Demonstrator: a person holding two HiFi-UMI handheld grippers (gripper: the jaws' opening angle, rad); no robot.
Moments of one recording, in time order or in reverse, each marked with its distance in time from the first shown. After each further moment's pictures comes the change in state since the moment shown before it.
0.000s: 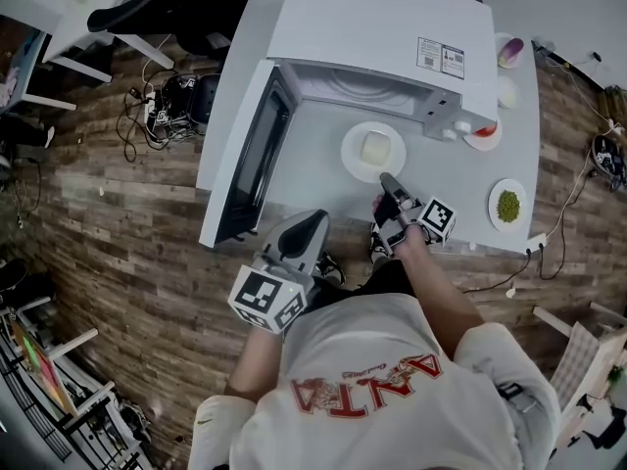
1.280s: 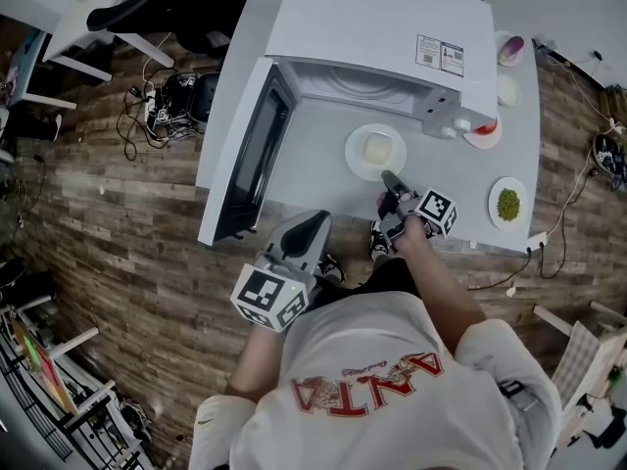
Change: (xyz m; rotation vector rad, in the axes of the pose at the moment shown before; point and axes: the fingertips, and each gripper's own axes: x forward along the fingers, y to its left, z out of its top) left arm 0.002 -0.004 -0.009 -0.008 0.019 -0.006; right arm 0.003 -0.024 0.007 -0.037 0.016 -0.147
